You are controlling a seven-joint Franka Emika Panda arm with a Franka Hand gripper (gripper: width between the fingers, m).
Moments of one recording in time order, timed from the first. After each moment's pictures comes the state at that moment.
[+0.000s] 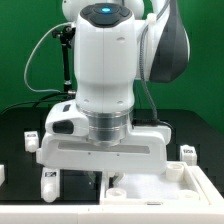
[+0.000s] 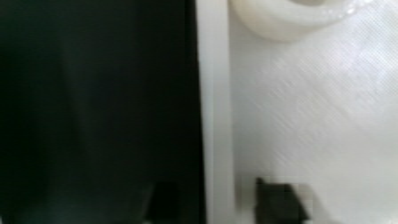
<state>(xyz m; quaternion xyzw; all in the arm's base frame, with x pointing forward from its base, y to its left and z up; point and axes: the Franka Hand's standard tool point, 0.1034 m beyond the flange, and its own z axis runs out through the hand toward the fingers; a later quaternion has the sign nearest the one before) 0.575 -0.024 0.010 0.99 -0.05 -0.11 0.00</state>
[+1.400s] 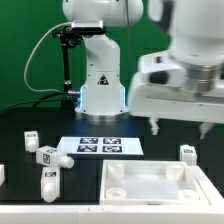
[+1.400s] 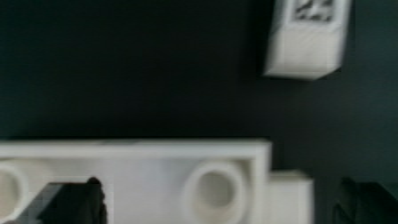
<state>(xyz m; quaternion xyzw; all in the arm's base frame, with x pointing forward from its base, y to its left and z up) 0.496 0.131 0.087 0.98 -0.02 -0.22 0.03</state>
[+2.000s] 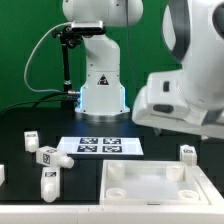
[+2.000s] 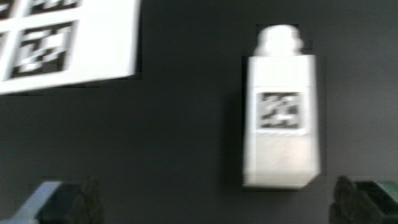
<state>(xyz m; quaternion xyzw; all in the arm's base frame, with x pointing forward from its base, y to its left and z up) 0.480 0.143 0.064 0.91 -0.09 -0.39 0.02</state>
